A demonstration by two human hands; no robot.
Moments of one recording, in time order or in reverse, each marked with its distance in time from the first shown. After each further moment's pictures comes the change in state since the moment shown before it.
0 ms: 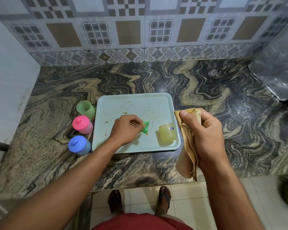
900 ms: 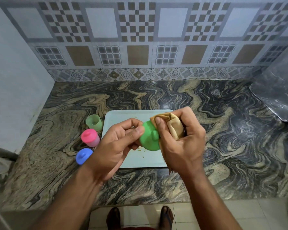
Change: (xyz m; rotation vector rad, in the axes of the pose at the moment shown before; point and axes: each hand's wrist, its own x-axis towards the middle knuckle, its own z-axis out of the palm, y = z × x) left_hand -0.092 0.079 -0.086 -0.926 -0.283 0.158; right_hand -0.006 -0.015 0.068 -0.262 -0.004 -0.573
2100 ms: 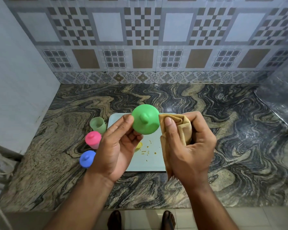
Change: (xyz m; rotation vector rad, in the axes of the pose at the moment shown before) left_hand 0.006 0.004 0.010 -0.459 0.309 0.027; right_hand -0.003 -0.028 0.004 0.146 0.088 -0.012
